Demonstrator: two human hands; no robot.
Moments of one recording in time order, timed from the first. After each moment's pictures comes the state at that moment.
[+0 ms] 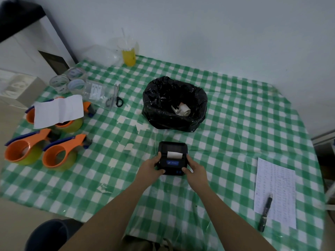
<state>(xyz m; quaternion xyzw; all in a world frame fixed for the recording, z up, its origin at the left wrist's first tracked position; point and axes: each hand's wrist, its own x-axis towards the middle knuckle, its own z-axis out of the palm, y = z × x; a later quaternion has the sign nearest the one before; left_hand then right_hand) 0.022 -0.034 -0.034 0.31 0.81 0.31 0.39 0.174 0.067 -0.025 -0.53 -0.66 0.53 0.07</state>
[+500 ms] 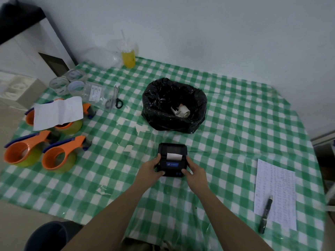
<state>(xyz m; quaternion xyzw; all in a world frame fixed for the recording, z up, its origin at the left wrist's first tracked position) 0.022 -0.035 -0.035 0.32 0.81 0.31 0.38 0.175 0.067 -0.027 -0.53 -0.66 0.53 0.07</state>
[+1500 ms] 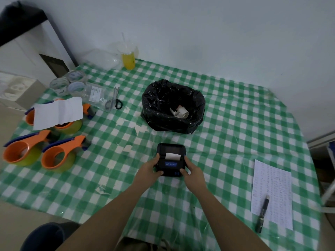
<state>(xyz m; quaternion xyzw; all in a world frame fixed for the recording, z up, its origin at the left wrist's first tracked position) 0.025 -0.039 -0.039 0.32 0.79 0.33 0.39 0.175 0.065 -0.023 -0.52 -0.69 0.50 0.05</state>
